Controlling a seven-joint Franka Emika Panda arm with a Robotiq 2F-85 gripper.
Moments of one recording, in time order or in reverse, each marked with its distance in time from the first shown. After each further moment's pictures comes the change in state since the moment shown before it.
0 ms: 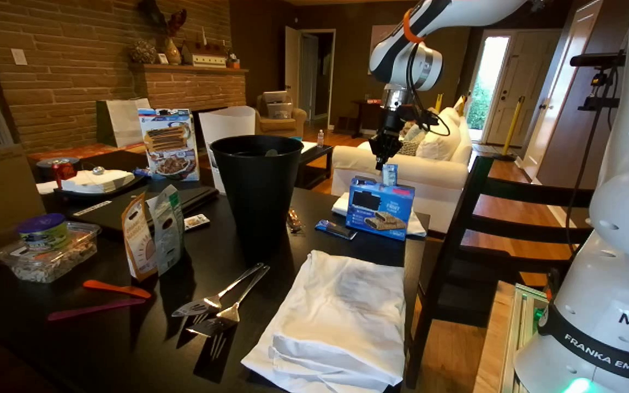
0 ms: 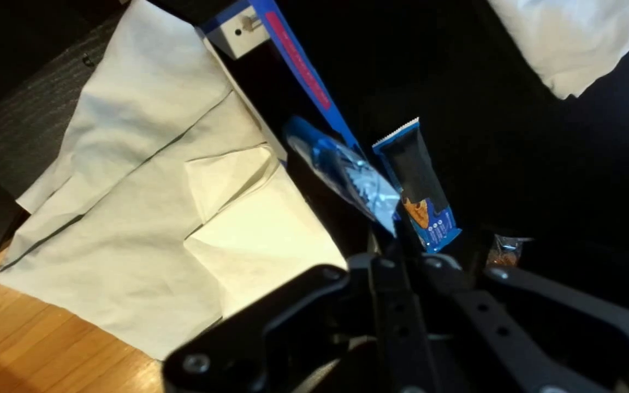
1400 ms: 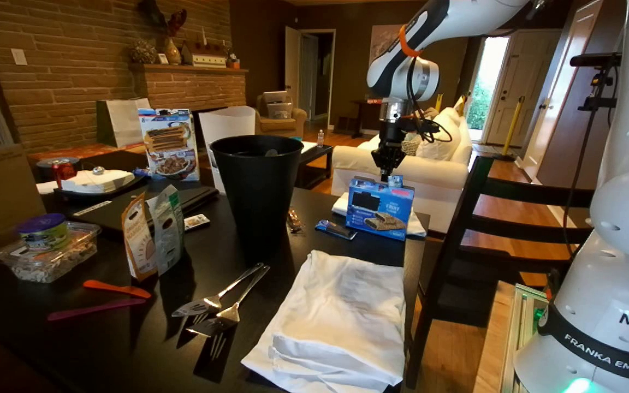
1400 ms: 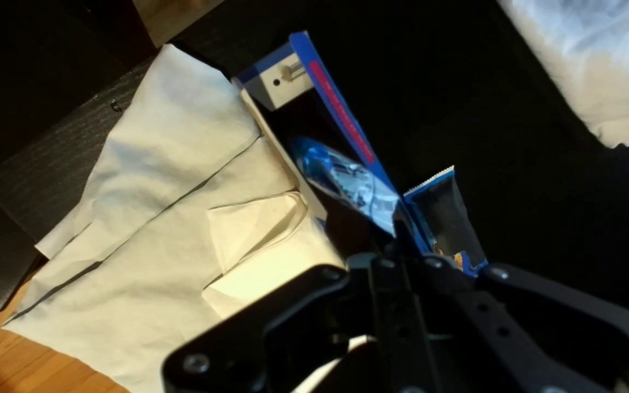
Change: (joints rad) arm 0.006 0.022 0.007 -0.043 -0.086 0.019 0.037
